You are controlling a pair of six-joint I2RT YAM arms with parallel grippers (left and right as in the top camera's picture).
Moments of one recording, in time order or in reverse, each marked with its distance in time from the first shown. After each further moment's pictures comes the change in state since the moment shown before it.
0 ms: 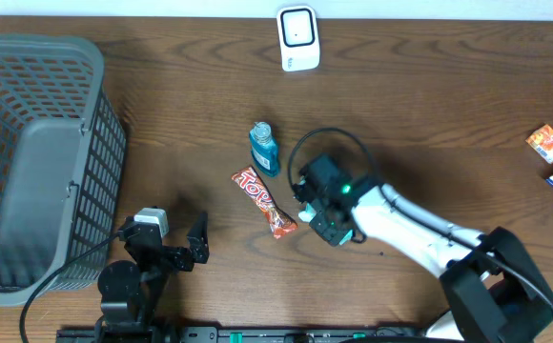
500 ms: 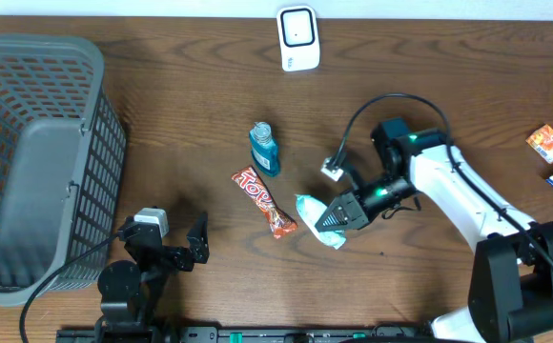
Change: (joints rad) left arm 0.000 0.000 0.000 0.000 0.000 0.000; right arm -0.376 0.008 0.140 -0.437 -1.007 -0.335
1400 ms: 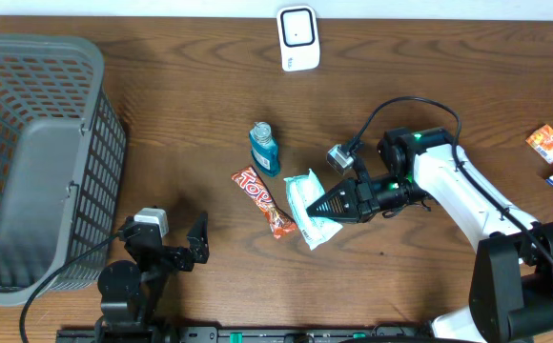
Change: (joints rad) left arm 0.000 0.000 0.000 0.000 0.000 0.000; right arm -0.017 0.000 0.000 -0.189 -0.493 0.053
